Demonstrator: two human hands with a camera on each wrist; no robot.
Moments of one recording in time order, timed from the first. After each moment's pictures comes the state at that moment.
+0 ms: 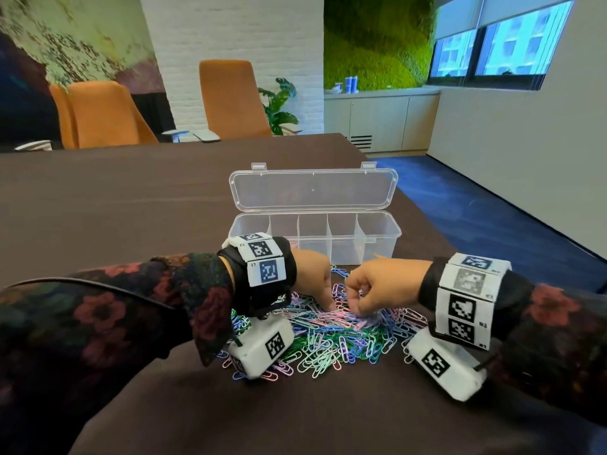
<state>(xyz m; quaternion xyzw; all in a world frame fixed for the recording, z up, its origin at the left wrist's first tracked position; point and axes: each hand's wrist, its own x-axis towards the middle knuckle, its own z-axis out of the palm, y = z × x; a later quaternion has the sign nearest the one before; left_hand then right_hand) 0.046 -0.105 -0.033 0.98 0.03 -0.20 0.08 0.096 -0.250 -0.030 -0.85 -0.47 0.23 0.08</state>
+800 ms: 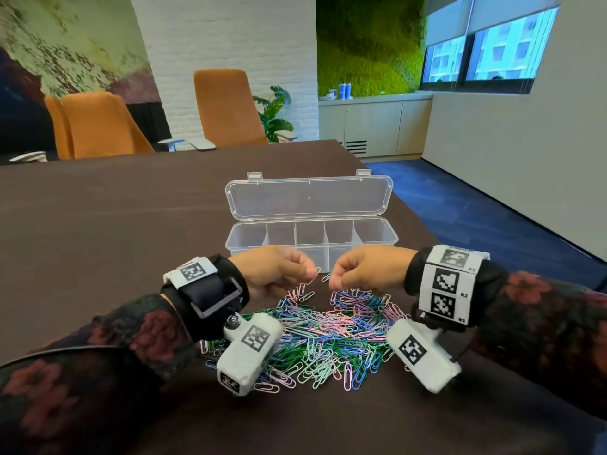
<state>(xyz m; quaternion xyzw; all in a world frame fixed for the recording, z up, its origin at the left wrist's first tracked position) 0.014 -0.067 -0.035 0.73 0.13 -0.09 0.67 0.104 -0.237 -0.019 -0.84 -0.39 0.27 0.25</state>
